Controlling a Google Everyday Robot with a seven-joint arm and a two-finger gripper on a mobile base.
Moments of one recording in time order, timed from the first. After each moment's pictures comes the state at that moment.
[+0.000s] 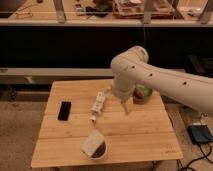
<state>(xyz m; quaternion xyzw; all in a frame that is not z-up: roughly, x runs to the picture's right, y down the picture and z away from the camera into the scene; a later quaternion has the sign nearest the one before) 0.058 0.056 0.667 -0.25 -0.15 -0.33 0.90</state>
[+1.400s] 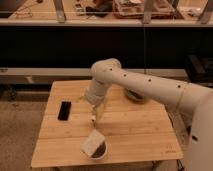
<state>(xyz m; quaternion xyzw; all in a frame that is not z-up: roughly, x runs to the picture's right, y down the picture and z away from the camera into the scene) -0.094 0.086 0.733 -0.26 -0.33 -0.33 0.84</state>
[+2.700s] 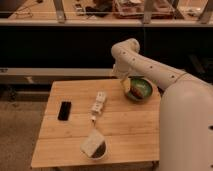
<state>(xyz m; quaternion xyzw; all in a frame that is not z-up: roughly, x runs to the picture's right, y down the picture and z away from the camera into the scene) 0.103 -0.044 0.842 -0.25 -0.09 -0.28 0.92</state>
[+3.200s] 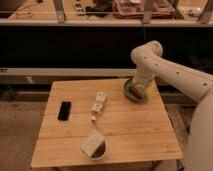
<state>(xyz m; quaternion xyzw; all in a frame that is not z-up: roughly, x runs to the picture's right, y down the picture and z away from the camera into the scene) 0.231 0.021 0.768 -0.32 0.00 -0.22 0.92</state>
